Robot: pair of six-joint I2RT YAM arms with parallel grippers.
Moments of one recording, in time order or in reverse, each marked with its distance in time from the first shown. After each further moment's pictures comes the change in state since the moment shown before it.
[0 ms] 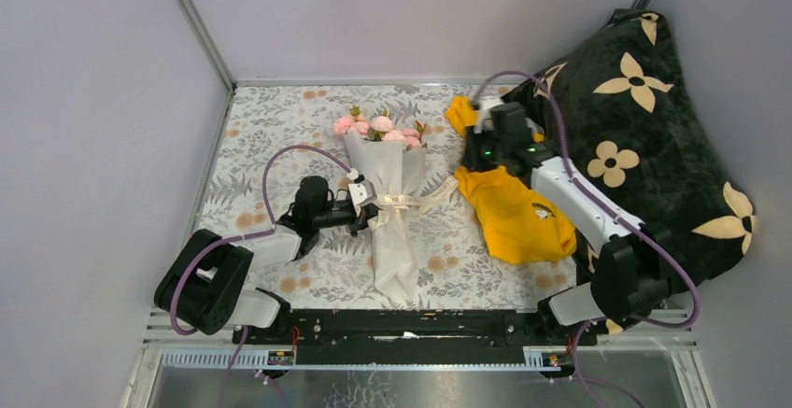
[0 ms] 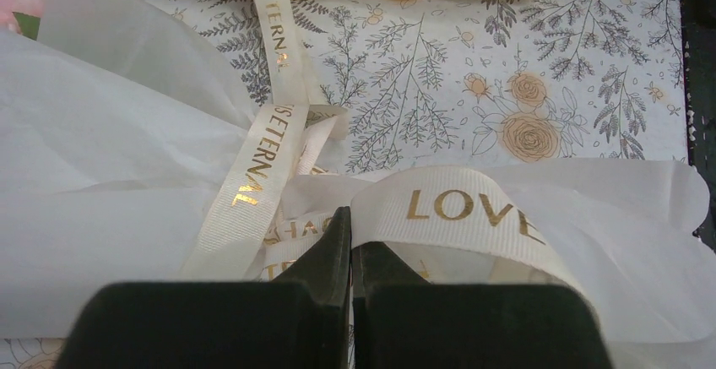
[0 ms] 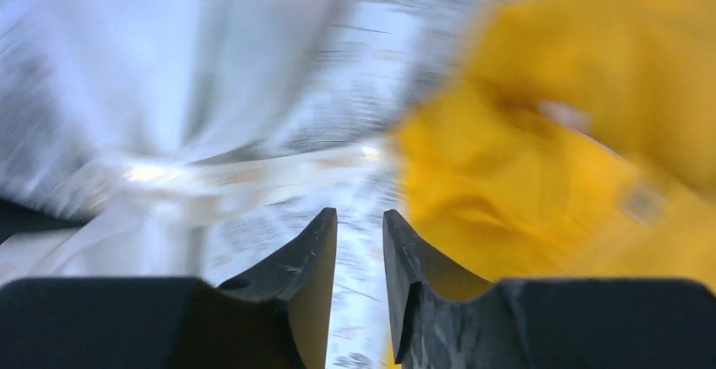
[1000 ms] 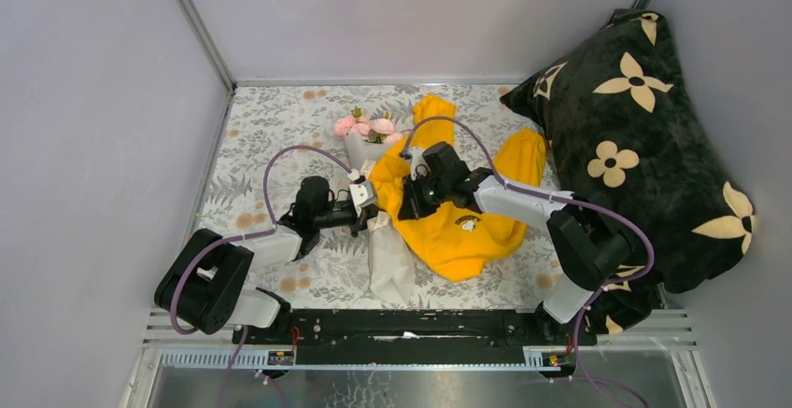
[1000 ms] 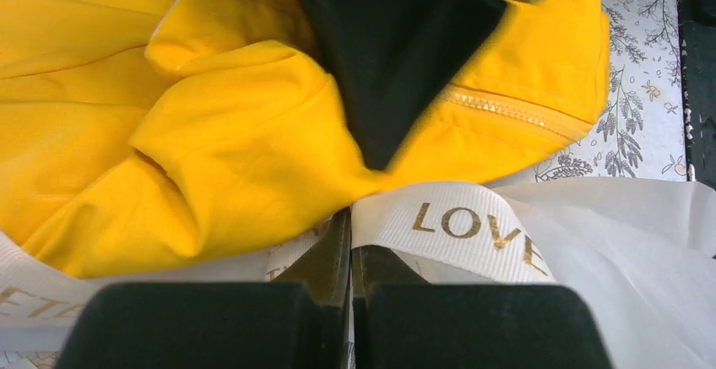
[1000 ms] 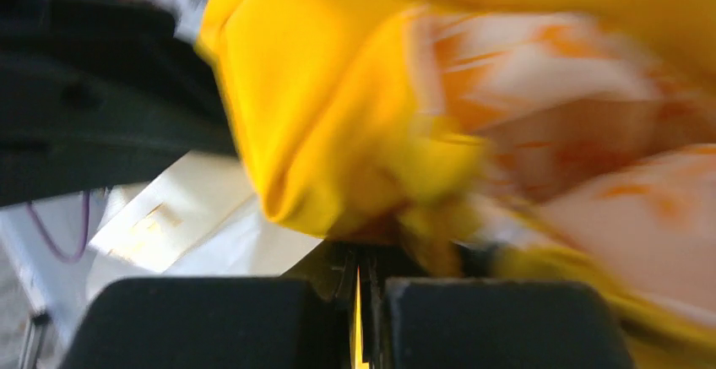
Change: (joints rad) left arm -0.006 0.005 0.000 0.000 0.000 0.003; right arm 0.421 0.261 -0.051 0.204 -0.387 0.122
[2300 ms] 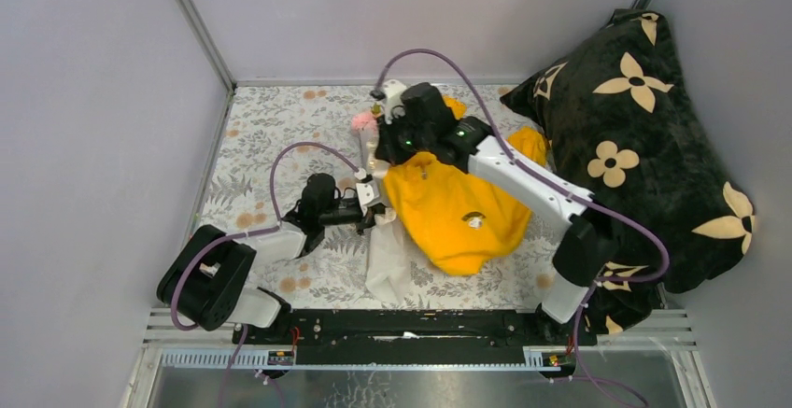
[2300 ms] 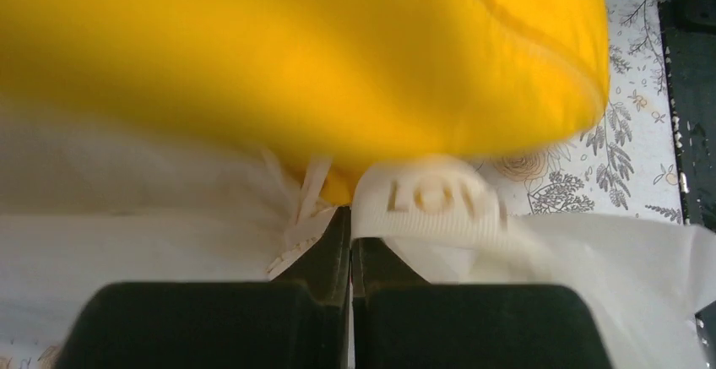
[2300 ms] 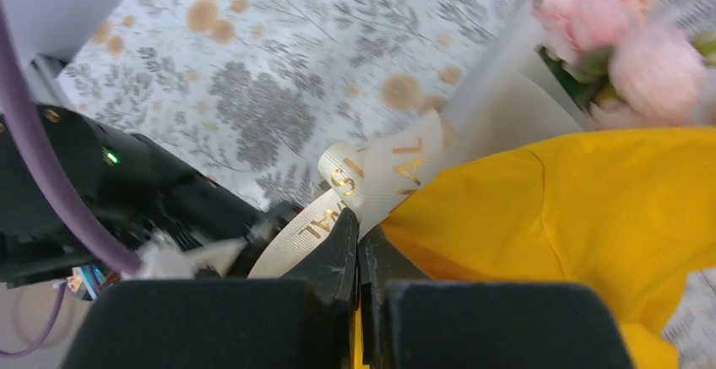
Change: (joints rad) left arm -0.051 0.028 0.047 0.015 0.007 0.003; right arm 0.006 -0.006 0.531 -0.293 0.280 -0.141
